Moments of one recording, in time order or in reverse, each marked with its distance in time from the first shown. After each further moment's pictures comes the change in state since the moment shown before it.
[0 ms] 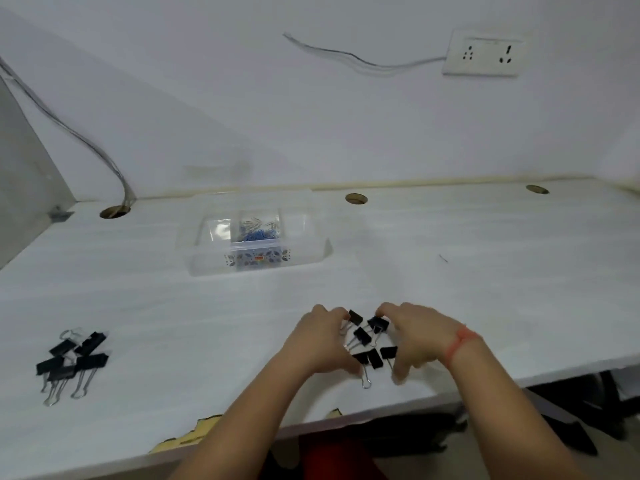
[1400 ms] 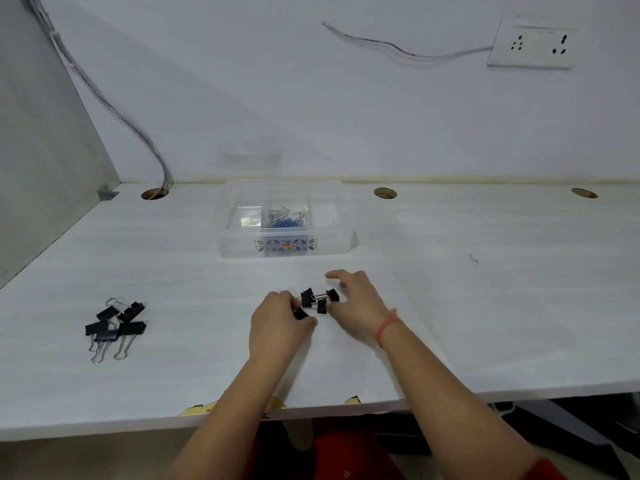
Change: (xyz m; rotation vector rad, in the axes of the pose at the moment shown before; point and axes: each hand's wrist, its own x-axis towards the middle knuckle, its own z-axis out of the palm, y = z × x) left_hand -0.011 -0.070 0.005 -0.222 0.614 -0.302; right_hand 0.089 -0.067 0.048 0.590 0.385 -0.232
